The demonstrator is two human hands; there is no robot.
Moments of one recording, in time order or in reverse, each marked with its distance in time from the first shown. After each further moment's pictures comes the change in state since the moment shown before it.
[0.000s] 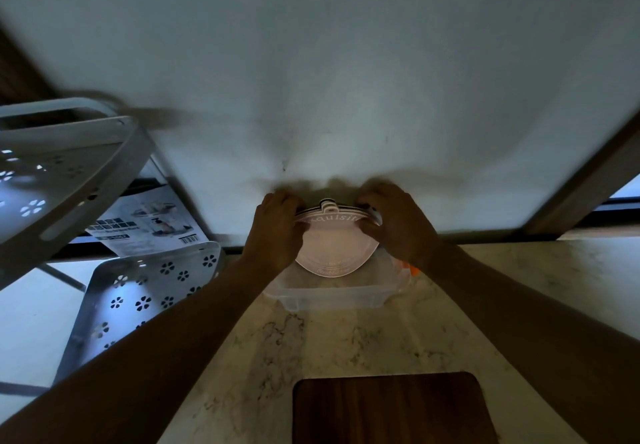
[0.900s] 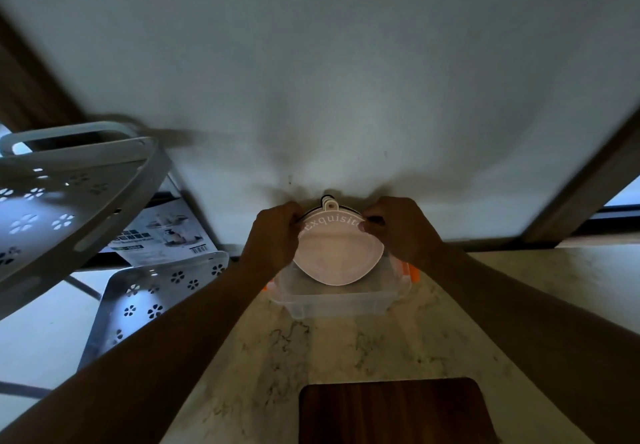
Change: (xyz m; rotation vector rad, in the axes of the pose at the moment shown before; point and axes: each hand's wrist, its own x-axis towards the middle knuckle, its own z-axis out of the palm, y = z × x) left_hand 0.006 0.003 -0.023 -0.104 -0.053 -0.102; right_hand 0.007 -0.003 -0.012 0.029 -0.044 0.078
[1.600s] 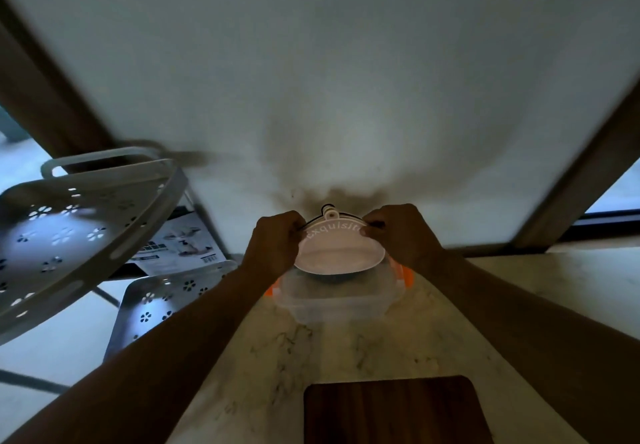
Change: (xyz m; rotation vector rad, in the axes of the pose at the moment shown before) left_hand -0.009 0.014 -0.024 0.022 -0.014 -0.022; right_hand -0.010 -0.013 -0.021 0.122 0.027 0.051
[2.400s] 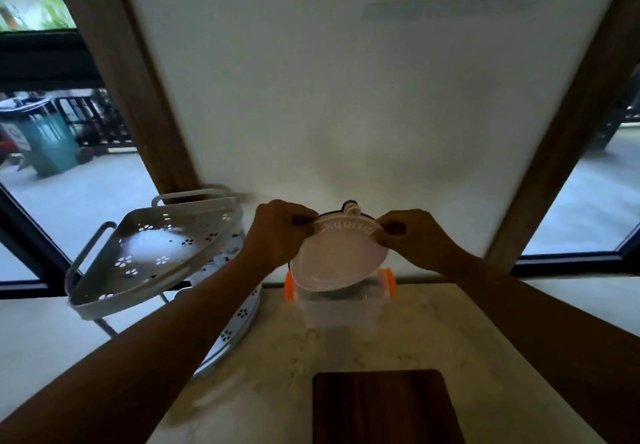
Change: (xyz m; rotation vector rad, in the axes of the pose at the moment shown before) left_hand -0.075 0.112 -0.166 -0.088 0.142 0.163; right_hand -0.068 -0.114 -0.127 0.106 0.022 -0.076
